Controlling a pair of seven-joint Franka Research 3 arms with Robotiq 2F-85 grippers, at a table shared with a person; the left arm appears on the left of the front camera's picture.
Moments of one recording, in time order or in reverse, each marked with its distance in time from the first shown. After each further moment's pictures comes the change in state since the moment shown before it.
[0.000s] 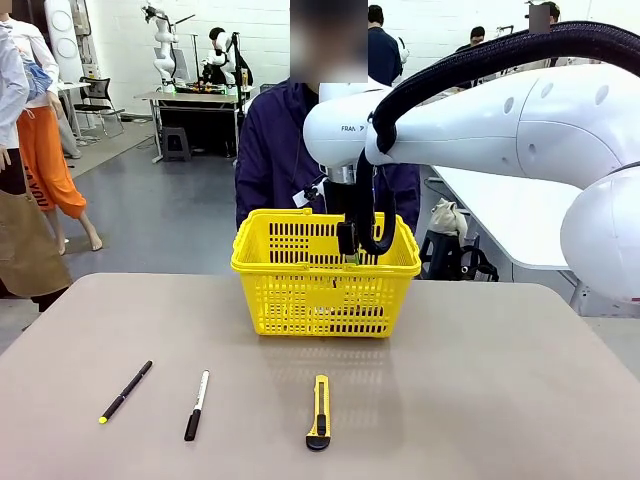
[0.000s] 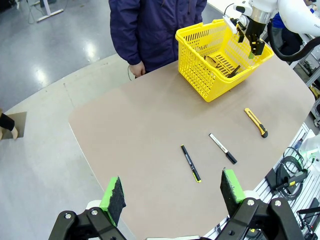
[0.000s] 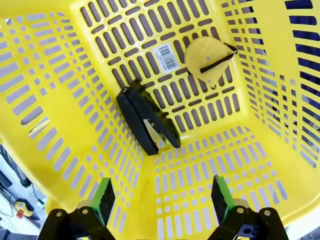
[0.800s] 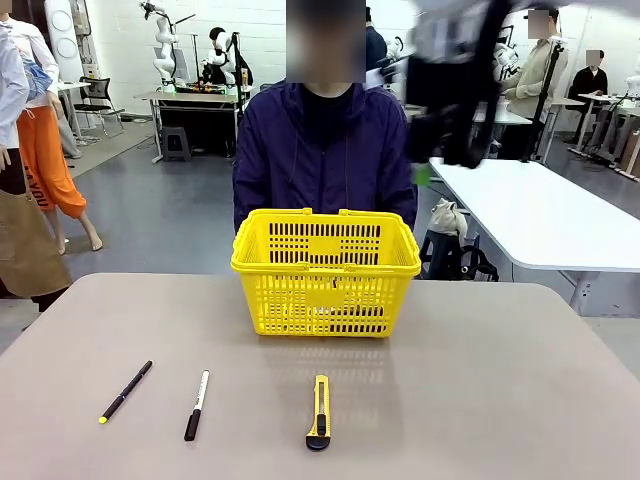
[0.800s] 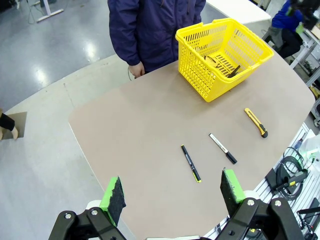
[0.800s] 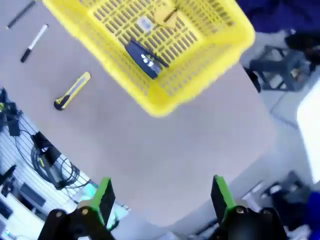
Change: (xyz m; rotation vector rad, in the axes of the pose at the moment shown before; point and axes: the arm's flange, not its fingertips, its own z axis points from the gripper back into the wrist) left arm 0.000 0.000 0.000 0.001 0.000 0.000; right arm -0.207 0.074 0.184 -0.084 -0.183 -0.346
